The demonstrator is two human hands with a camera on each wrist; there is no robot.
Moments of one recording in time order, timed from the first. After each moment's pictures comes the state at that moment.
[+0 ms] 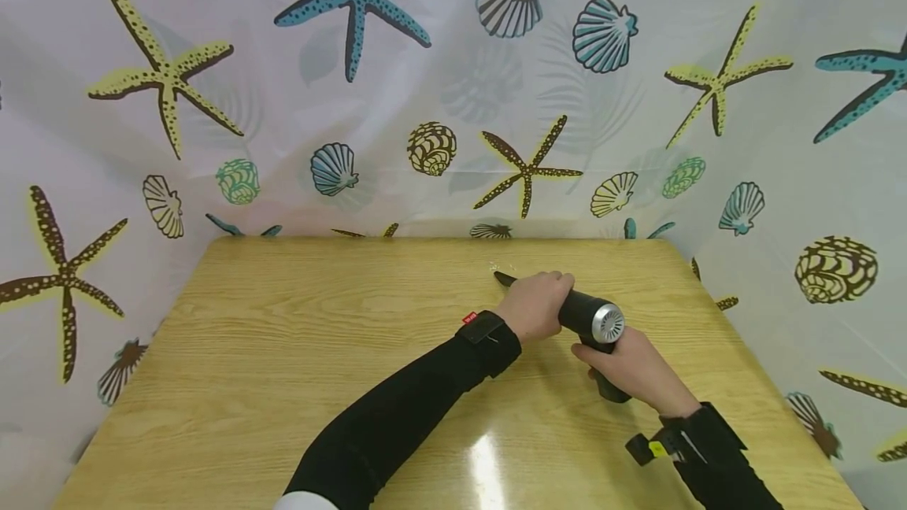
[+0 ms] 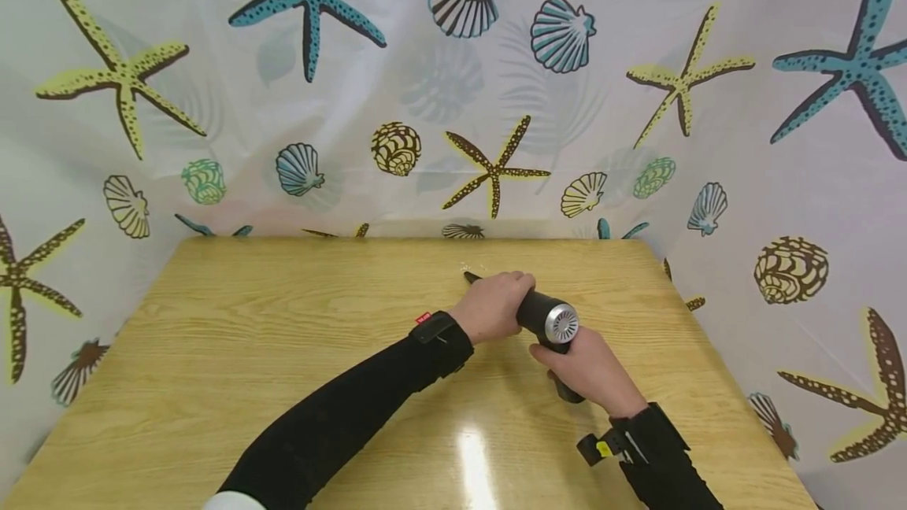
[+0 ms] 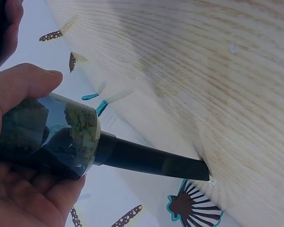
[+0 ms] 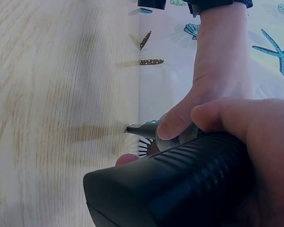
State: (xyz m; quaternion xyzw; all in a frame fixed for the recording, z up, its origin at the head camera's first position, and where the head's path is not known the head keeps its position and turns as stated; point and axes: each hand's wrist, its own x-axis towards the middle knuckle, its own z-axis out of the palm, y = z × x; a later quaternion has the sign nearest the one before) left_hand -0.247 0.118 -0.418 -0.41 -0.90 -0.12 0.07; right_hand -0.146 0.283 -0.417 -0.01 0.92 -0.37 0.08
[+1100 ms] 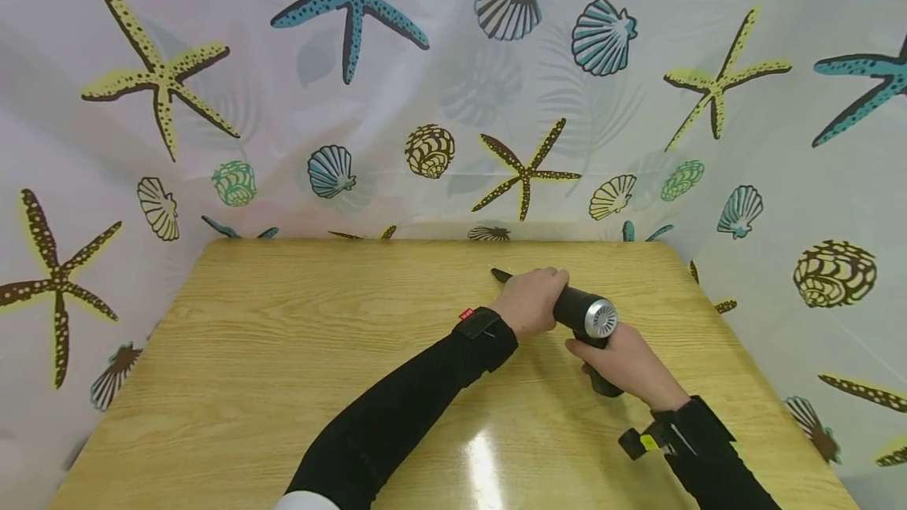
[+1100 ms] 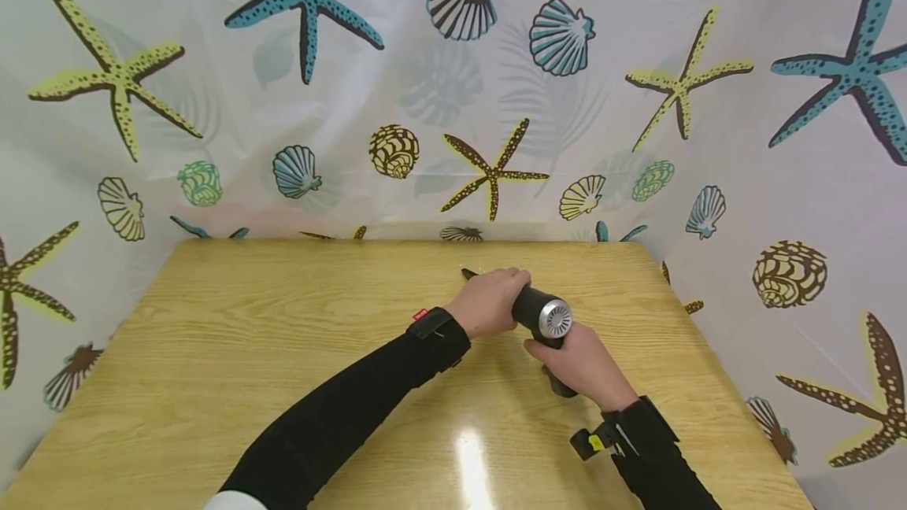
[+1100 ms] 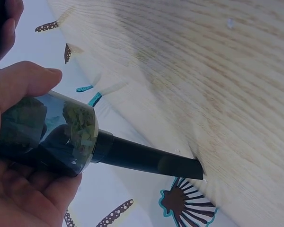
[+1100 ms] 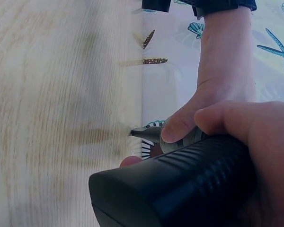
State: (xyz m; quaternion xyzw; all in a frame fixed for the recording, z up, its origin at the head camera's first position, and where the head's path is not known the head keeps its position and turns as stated) left_hand -0.261 0.118 -0.420 -0.40 -0.90 -0.12 0.07; right_hand -0.158 0.279 -0.419 0.00 0.93 -0.36 0.07
